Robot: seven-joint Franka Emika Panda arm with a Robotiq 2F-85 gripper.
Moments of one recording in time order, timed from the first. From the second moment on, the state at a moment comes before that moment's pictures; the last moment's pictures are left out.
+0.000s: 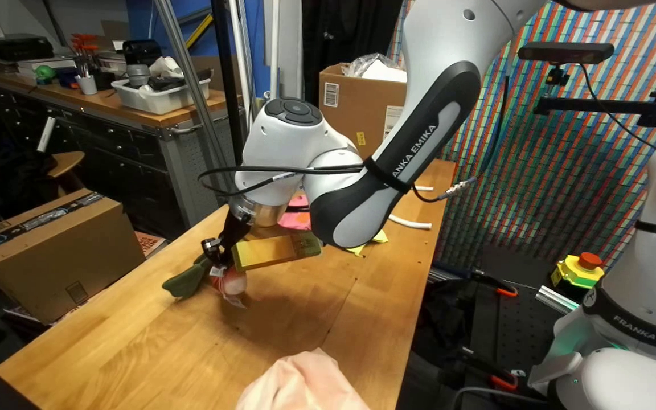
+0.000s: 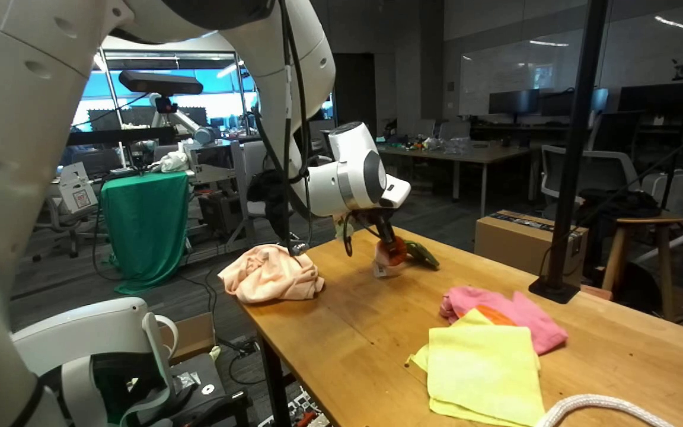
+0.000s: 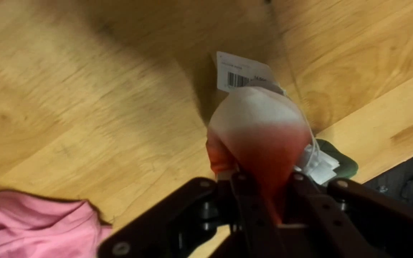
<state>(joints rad) 0.18 0.50 0.17 -2.03 -0.55 2.94 1.28</state>
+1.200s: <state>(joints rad) 0.37 0.53 0.02 -2.04 0.00 3.00 0.61</state>
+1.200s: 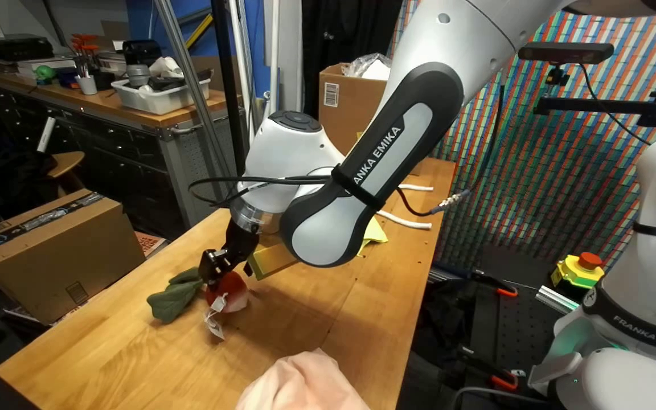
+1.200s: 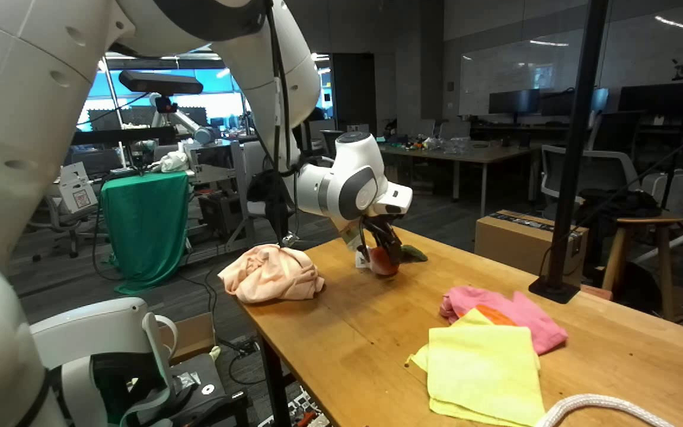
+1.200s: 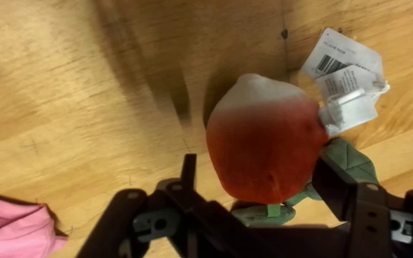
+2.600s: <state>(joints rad) 0.84 0.50 -0.46 -2.08 -0.18 3.00 0.72</state>
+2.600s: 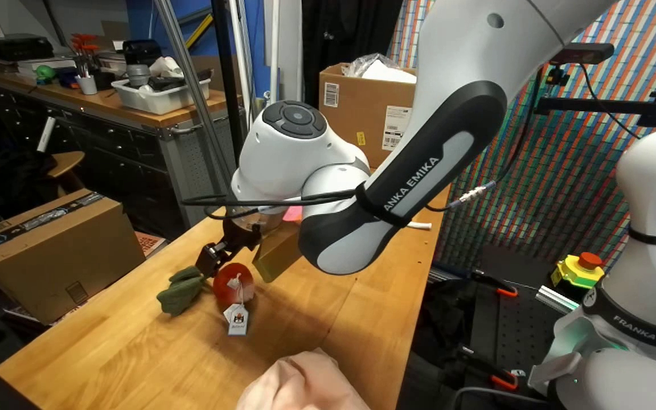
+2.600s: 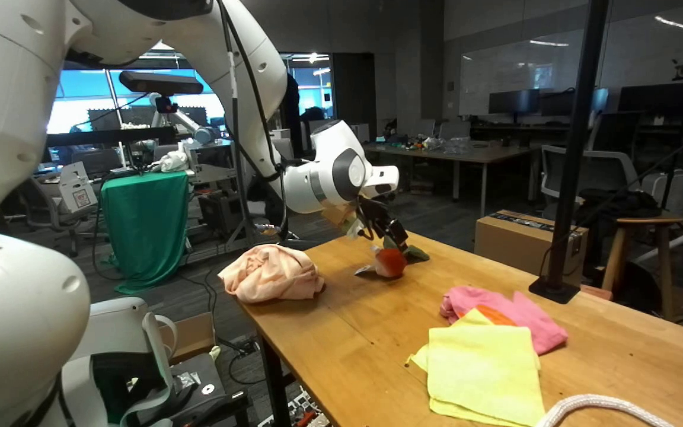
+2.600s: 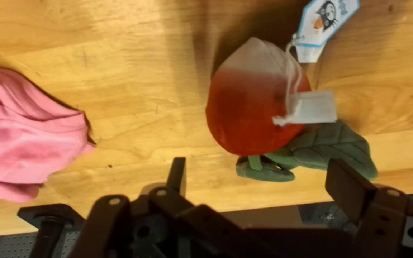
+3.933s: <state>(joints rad) 1.36 0.55 -1.14 -2.21 -0.21 2.97 0.87</state>
